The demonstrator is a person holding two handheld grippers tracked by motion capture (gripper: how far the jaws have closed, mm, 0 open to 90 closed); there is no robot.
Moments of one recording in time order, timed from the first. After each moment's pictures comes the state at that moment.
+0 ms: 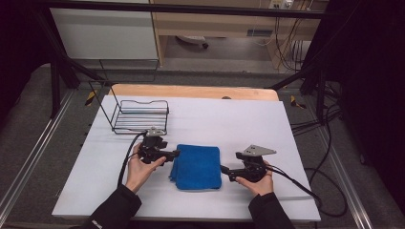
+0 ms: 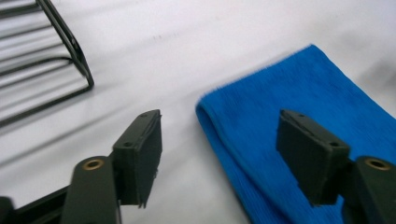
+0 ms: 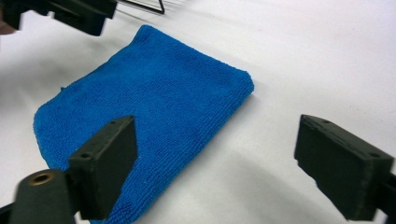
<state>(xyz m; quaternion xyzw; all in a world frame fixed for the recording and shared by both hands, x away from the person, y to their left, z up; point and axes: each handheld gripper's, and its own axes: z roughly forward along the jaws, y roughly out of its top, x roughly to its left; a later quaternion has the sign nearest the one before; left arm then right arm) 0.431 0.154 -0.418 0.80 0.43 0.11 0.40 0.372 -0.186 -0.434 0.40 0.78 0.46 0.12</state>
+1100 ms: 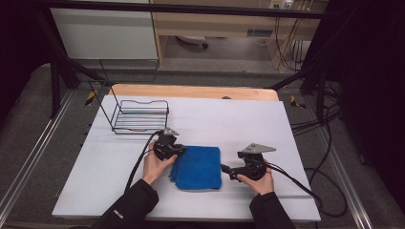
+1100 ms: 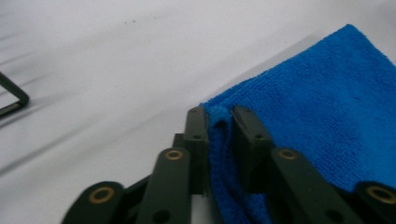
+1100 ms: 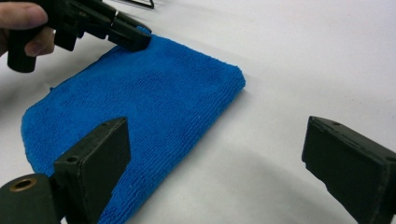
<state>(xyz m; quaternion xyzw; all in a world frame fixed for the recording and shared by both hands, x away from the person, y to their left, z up) 0.450 0.123 -0.448 0.83 0.42 0.09 0.37 0.381 -0.188 -0.438 0.42 0.78 0.45 0.11</state>
